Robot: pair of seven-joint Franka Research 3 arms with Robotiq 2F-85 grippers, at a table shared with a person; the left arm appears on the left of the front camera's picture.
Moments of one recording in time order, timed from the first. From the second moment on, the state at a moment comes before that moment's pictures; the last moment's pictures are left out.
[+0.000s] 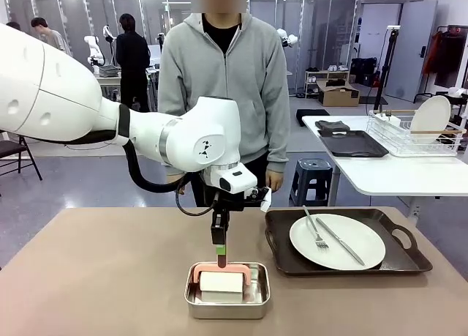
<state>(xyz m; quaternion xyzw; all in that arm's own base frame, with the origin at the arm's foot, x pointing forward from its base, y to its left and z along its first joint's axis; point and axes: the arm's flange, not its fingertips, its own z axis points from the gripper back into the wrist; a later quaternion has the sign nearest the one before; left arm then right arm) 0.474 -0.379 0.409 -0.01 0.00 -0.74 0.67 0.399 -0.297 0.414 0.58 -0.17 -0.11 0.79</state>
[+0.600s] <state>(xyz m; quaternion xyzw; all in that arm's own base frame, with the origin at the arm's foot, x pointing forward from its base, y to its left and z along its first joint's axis) 0.469 -0.382 0.433 0.00 -0.02 -0.74 0.67 0.399 -0.297 0.414 0.58 -0.17 -0.11 0.79</state>
